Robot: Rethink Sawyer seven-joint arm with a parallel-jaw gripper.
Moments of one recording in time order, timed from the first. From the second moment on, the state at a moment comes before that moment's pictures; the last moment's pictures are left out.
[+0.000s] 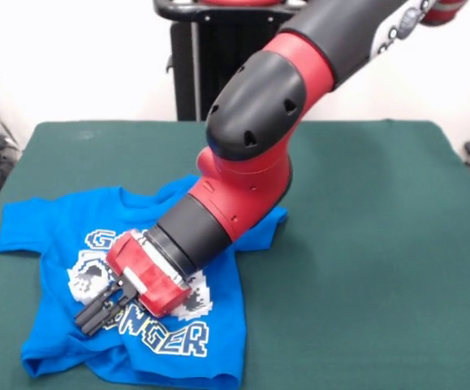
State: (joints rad) arm 0.24 0.63 -1.47 0.97 0.19 0.03 3.18
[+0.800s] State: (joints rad) arm 0.11 0.81 -1.80 1.02 0.45 -0.08 3.18
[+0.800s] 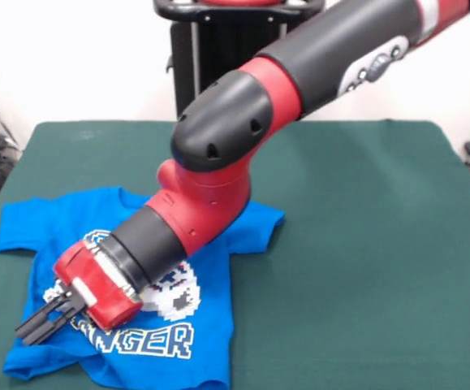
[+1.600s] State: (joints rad) arm 0.12 0.53 -1.34 0.97 -0.05 -0.15 3.17
